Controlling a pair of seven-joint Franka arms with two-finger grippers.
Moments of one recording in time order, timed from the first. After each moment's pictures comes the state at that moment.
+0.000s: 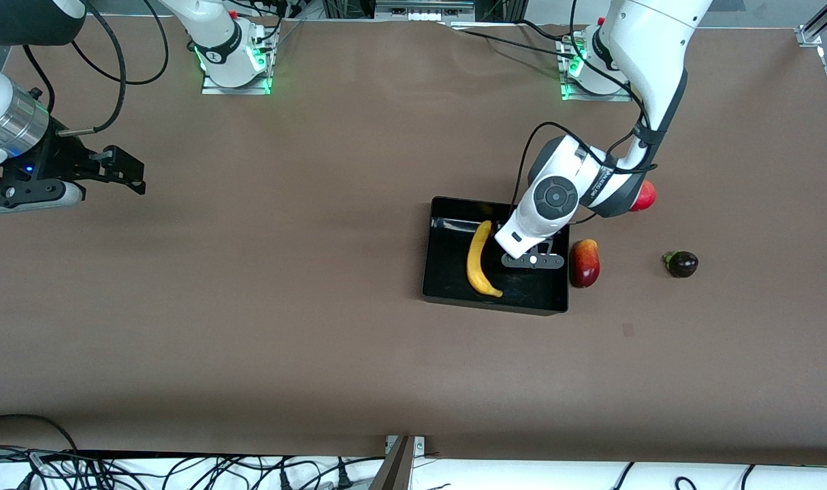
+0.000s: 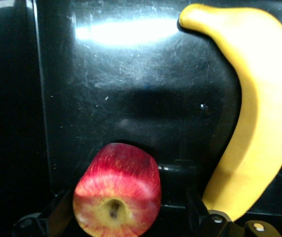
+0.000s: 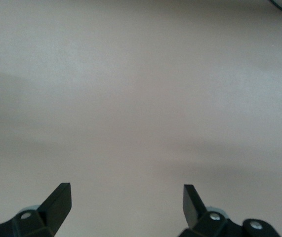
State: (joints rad) left arm -0.33 0.52 -0.14 -1.93 0.05 2.28 -0.47; right arm 0.04 0.09 0.07 -1.56 -0.01 1.66 -0.01
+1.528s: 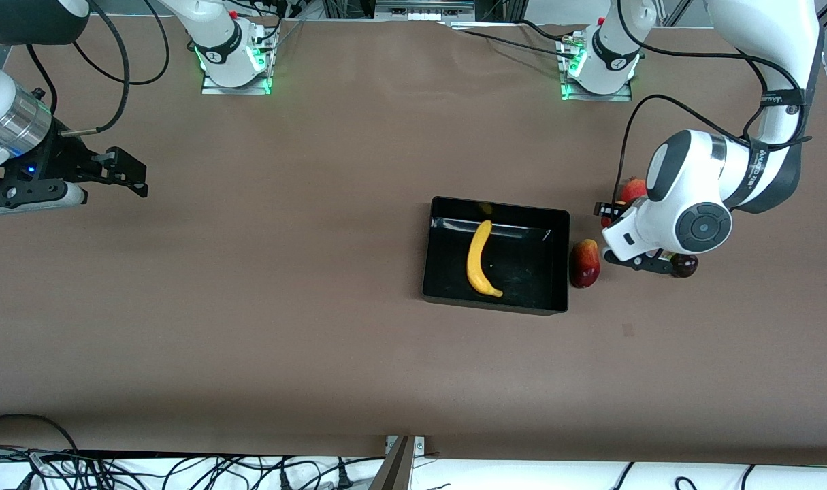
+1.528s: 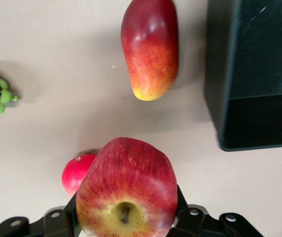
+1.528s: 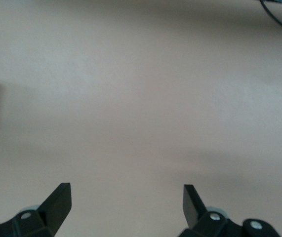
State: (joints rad) left arm -0.03 0.35 -0.13 -1.87 0.07 1.77 0.02; right arm 0.05 0.09 0.08 -1.56 0.01 1.72 -0.01
